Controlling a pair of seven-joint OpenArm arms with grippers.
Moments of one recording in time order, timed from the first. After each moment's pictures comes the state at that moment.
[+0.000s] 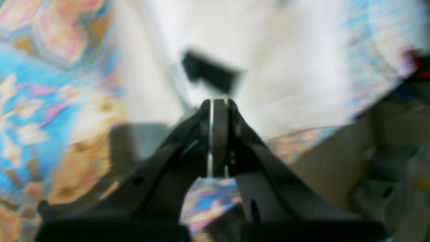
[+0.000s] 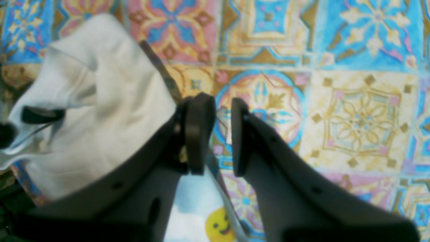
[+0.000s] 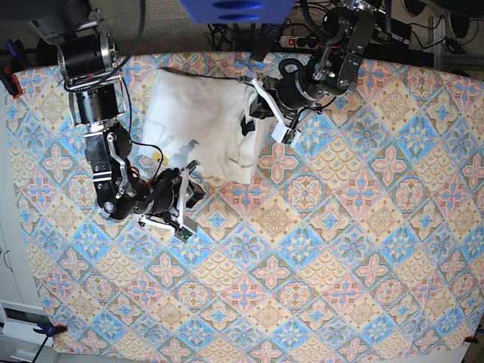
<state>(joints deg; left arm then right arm) 18.9 -7.9 16.9 98.8 -26.0 -9.0 44.2 17.5 12.9 -12.4 71.6 21.8 41.1 -56.3</state>
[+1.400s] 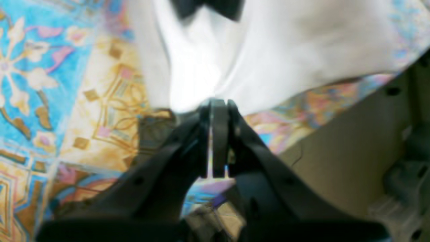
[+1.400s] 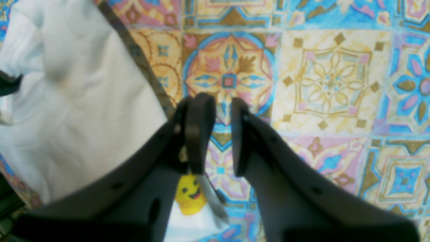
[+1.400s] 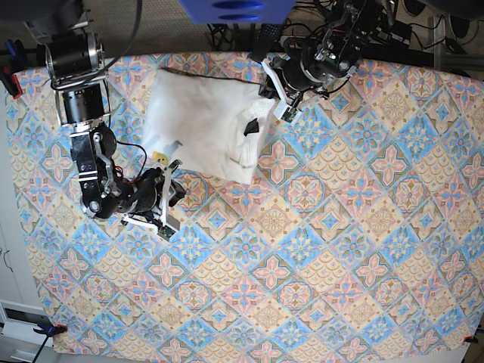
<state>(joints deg) 22.9 -12.9 20.5 98.7 -21.5 -9.1 41.2 17.3 17.0 -12.6 71.6 21.8 41.1 -56.3</state>
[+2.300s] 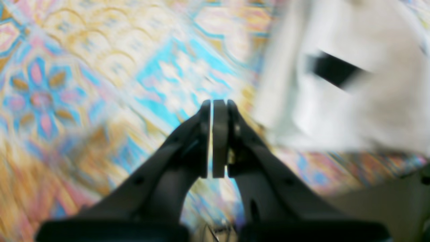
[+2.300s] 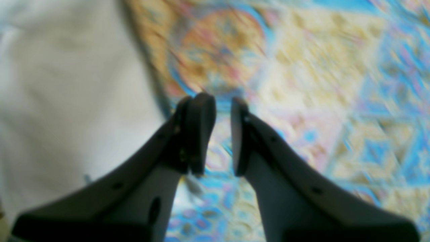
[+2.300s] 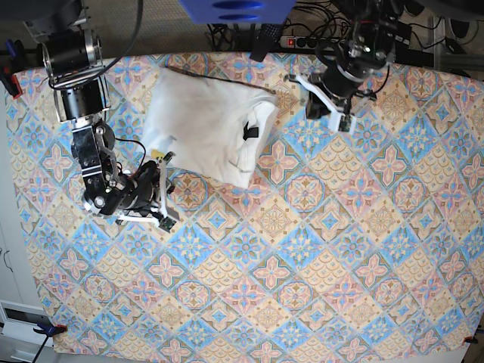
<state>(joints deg) 33.1 -12.9 8.7 112.8 -20.7 -2.6 37.4 16.2 18.4 -14.8 74.6 12.3 41.1 -58.3</state>
